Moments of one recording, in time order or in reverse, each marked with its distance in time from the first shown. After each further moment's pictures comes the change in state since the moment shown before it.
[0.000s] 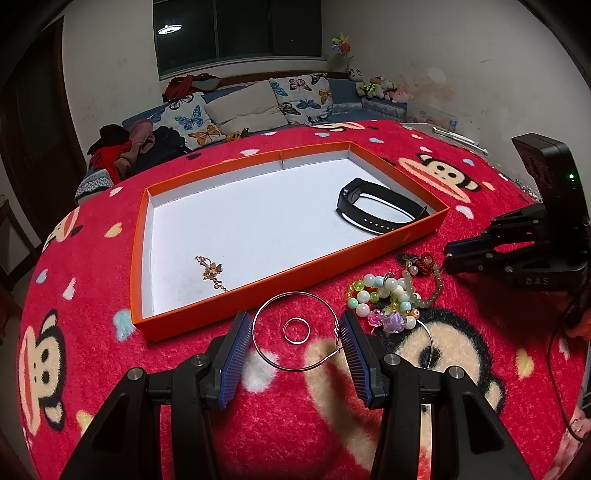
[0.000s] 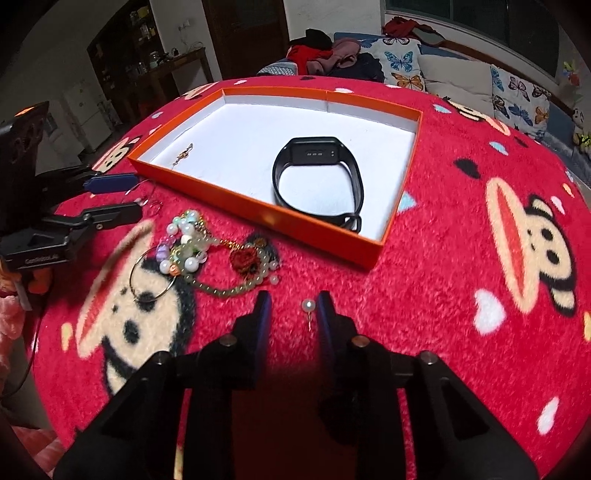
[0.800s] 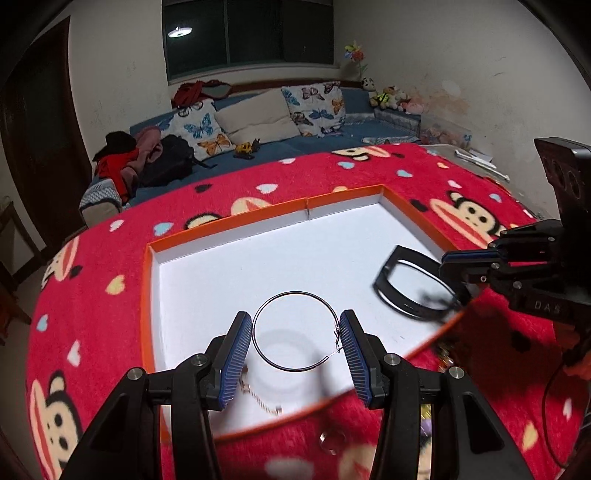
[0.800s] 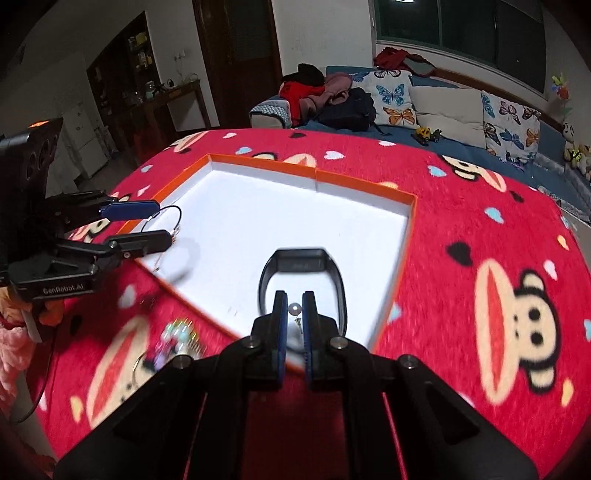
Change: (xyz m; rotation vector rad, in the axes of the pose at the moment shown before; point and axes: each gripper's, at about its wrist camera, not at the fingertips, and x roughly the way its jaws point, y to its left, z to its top) left arm 0.039 0.027 0.081 -0.033 -0.016 0.031; right arm 0.007 -0.010 0.072 0.018 -0.117 -0.013
